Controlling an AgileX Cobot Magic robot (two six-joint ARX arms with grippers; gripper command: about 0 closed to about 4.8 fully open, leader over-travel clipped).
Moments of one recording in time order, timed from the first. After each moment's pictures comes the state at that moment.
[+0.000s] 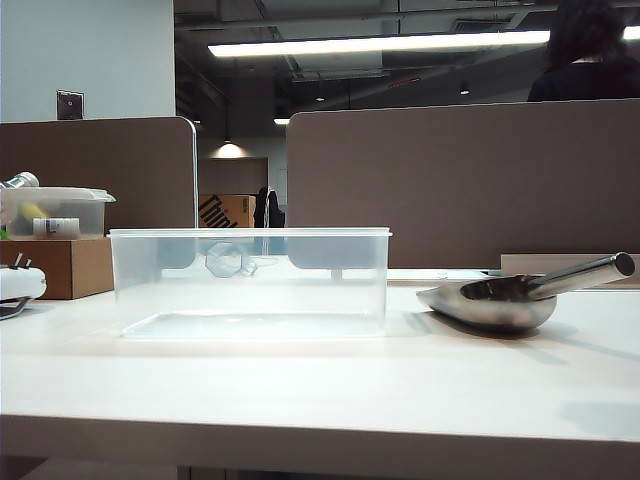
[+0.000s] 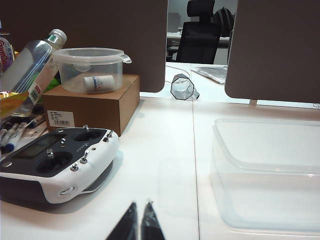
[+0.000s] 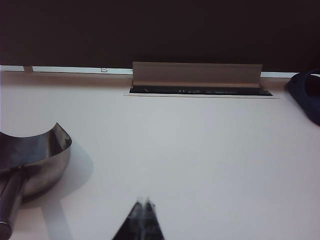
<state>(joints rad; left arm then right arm) 0.03 0.00 0.01 0.08 0.04 -0.06 -0.02 0.00 0.00 -0.02 0.11 0.03</state>
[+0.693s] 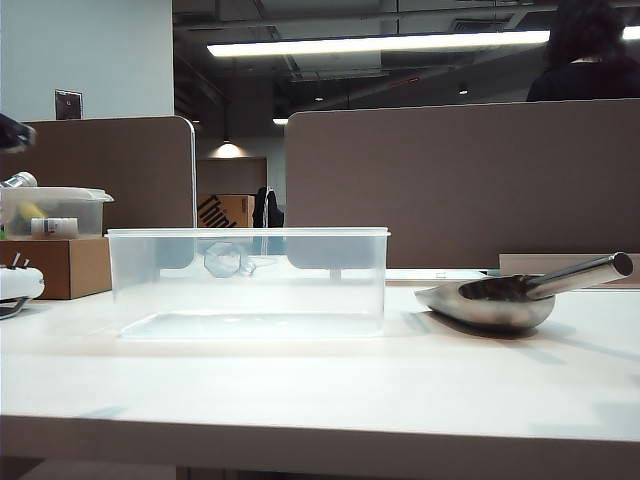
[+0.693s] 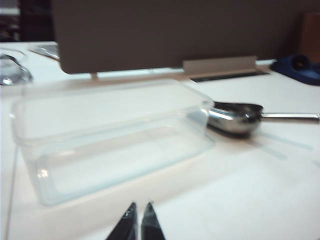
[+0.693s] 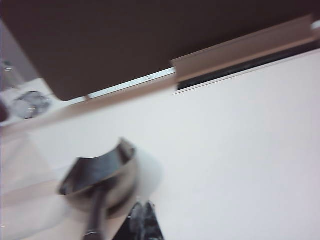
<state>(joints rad) -0.58 0.08 0.01 0.08 0.00 -0.06 -0.02 0.00 0.00 -0.02 -0.04 0.43</state>
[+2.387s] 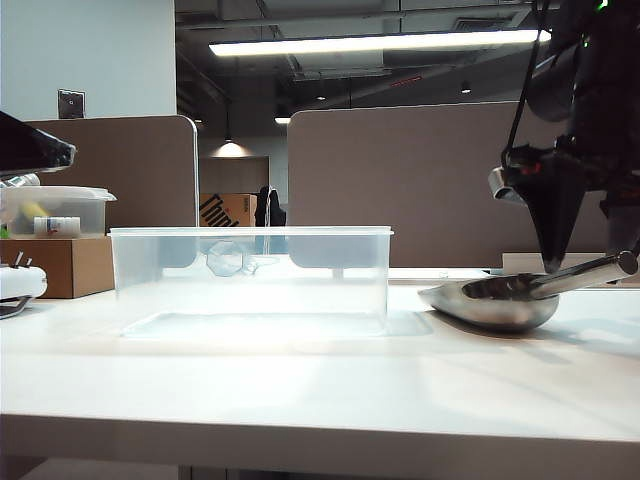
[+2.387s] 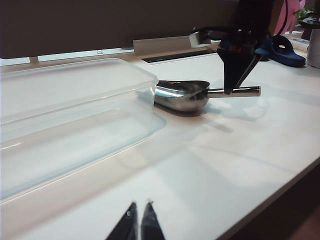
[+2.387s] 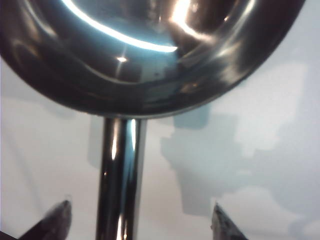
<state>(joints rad) -0.72 0.13 0.01 0.07 0.04 -0.06 0.14 1.88 1.55 -1.21 -0.18 -0.15</state>
